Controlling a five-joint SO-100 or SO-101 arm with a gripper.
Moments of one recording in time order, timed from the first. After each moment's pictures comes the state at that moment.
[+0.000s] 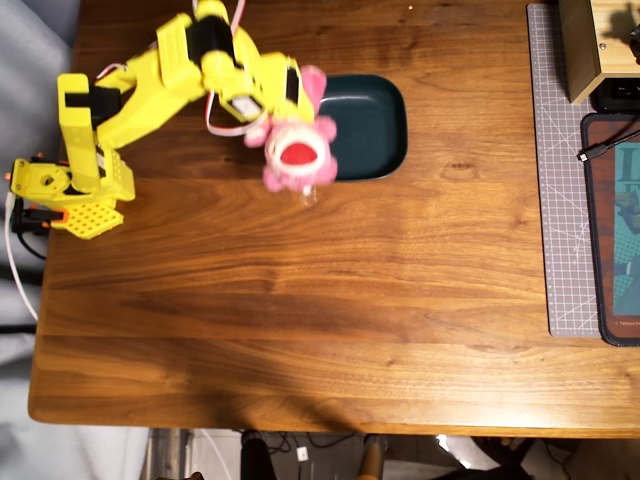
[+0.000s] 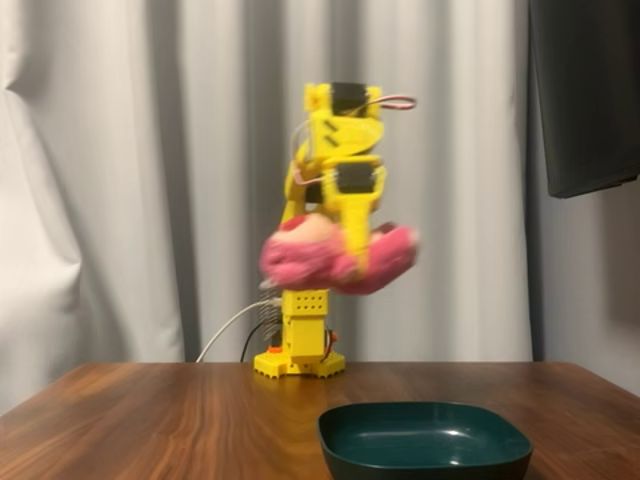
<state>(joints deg) 13.6 72.3 44.1 99.2 6.8</state>
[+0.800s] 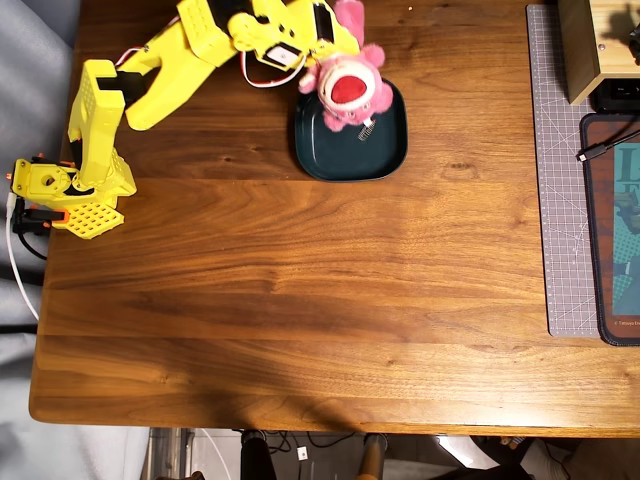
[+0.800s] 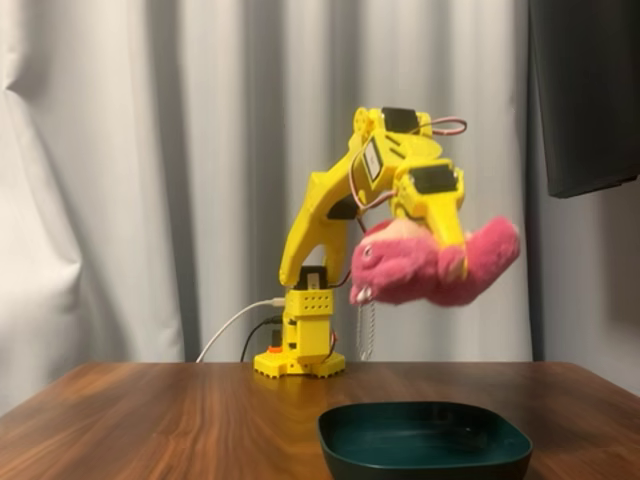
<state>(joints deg) 19.2 58.1 36.1 77.3 8.3</state>
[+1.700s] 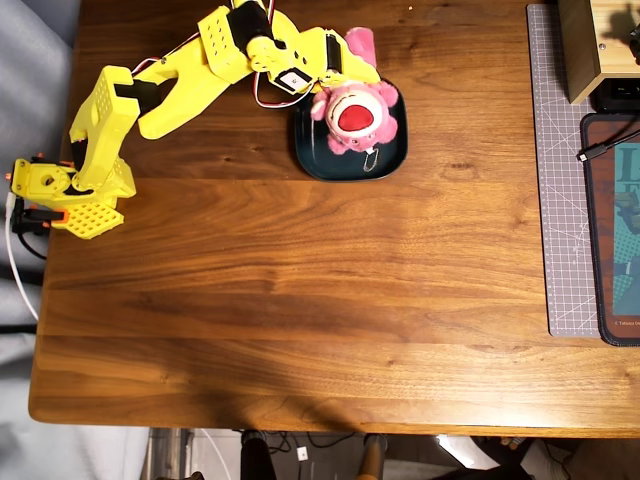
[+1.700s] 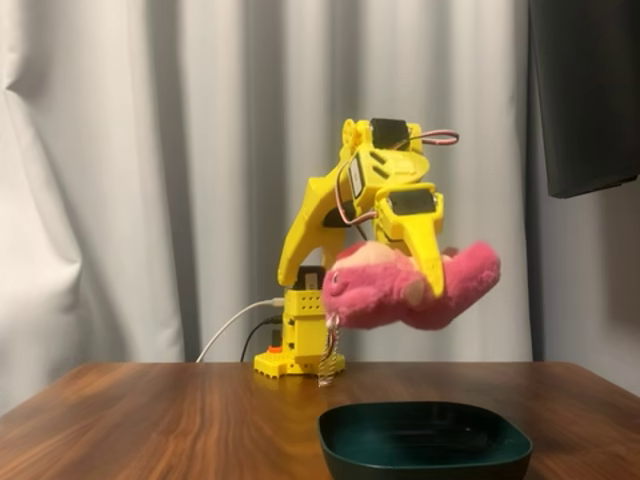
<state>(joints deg) 16.4 54.8 32.5 82.7 8.3</state>
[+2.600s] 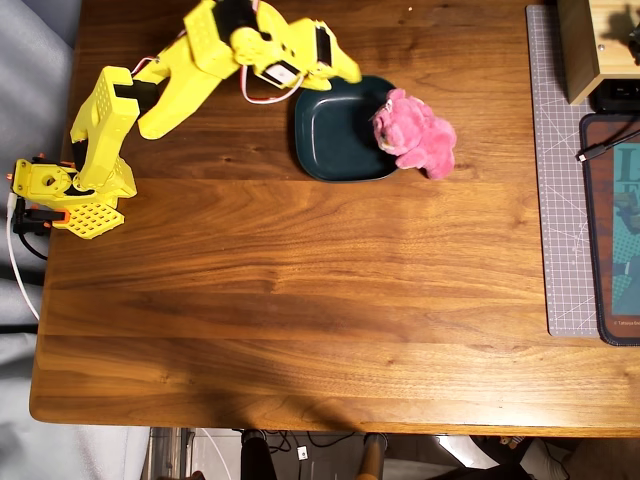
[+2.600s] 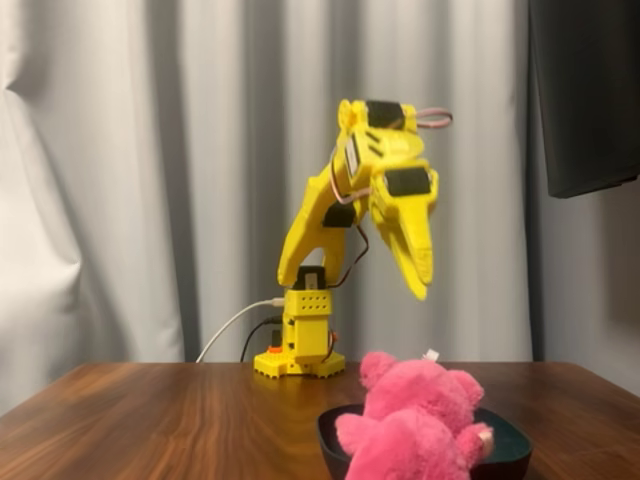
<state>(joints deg) 15.7 54.8 20.8 93.1 7.9</state>
